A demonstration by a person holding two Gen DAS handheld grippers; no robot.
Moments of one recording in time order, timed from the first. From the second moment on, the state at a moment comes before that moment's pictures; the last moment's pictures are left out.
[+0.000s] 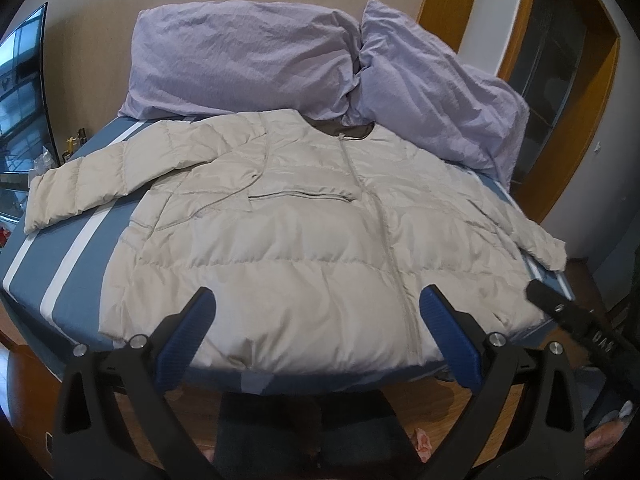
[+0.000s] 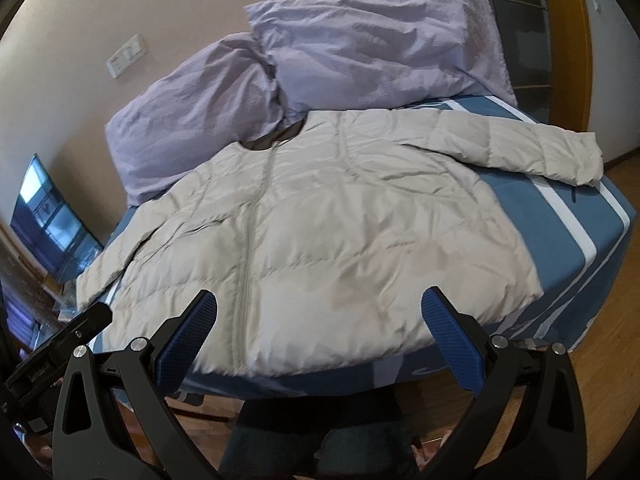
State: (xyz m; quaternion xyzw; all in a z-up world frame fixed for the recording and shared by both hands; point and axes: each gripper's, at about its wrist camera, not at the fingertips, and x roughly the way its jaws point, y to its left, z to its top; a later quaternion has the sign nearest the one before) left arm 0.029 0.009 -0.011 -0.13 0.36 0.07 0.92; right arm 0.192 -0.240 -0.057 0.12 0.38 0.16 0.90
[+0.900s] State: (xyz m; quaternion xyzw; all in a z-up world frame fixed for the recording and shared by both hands) left arm 0.199 0.066 -0.064 -0.05 0.43 0.15 0.89; right arm 0.380 -0.423 -0.104 0.17 0.43 -0.15 0.87
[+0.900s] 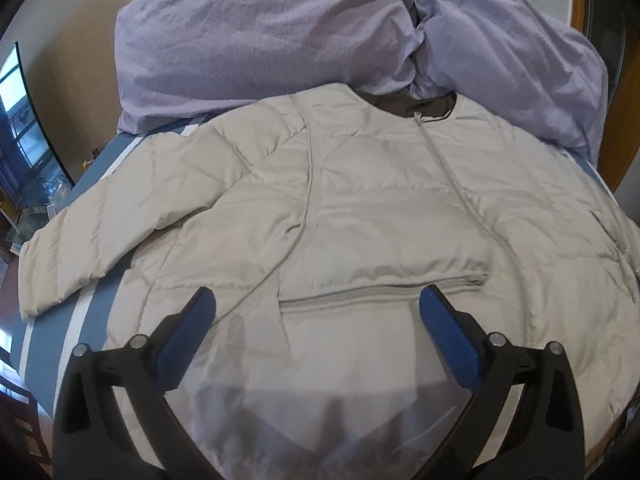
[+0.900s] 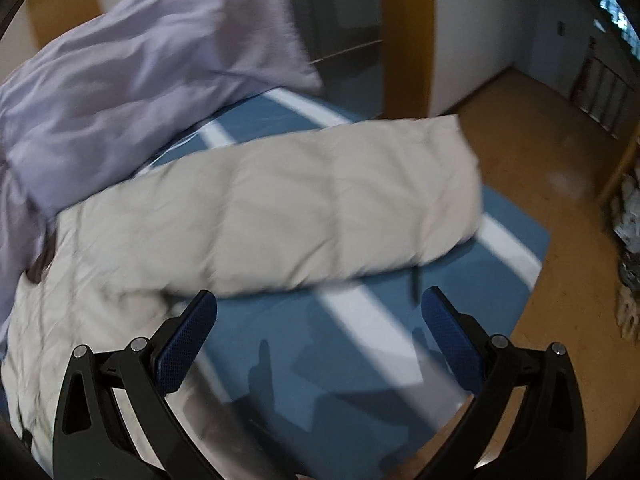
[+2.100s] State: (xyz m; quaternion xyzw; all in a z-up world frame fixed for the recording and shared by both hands) left arm 0.213 0.074 -0.100 -0.07 0.43 0.15 0.89; right arm 0.413 -0.495 -0.131 0.22 0.40 -0.20 0.87
